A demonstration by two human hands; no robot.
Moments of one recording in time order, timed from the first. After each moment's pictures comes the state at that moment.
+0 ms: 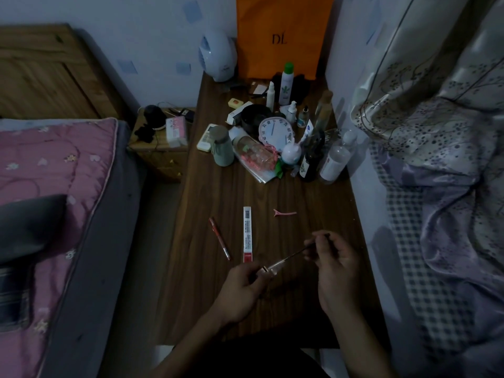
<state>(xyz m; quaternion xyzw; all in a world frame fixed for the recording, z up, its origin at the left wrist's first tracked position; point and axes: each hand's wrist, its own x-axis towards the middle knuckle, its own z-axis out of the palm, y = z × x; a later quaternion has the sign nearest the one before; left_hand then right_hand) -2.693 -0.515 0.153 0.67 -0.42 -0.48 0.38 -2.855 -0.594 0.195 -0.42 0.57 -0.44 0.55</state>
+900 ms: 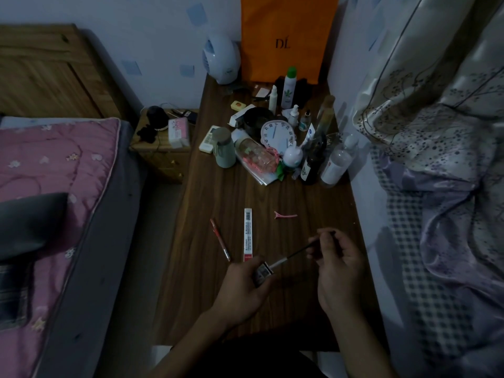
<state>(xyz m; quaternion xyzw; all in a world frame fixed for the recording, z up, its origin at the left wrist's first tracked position) -2.696 -0.515 0.185 0.69 -0.52 -0.34 0.38 -2.851 -0.597 0.211 -0.40 0.56 -0.48 0.55</state>
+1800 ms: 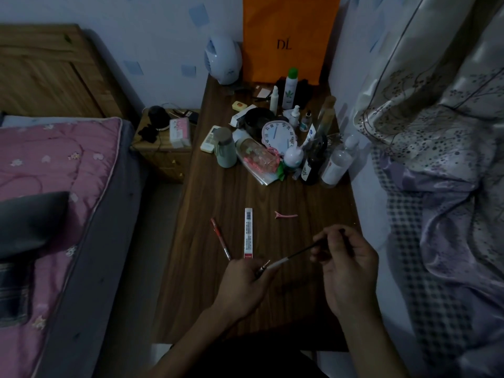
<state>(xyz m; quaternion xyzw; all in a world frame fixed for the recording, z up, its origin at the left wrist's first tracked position) -2.698 -0.519 0.191 0.71 -0.51 -0.33 0.35 -2.861 -0.594 0.239 -0.42 0.45 -0.51 0.61</state>
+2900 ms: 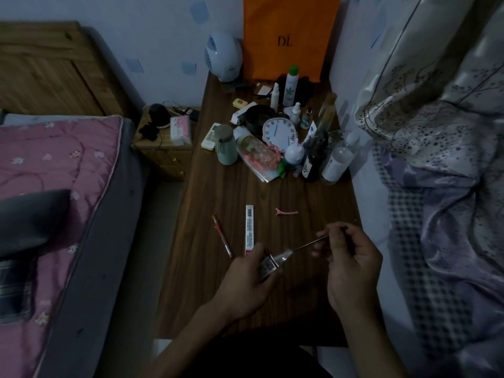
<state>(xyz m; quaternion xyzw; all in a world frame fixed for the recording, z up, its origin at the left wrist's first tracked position) -2.696 -0.516 0.198 0.68 -0.57 -0.32 0.32 -2.859 -0.588 0.237 -0.46 0.50 -0.53 0.52</state>
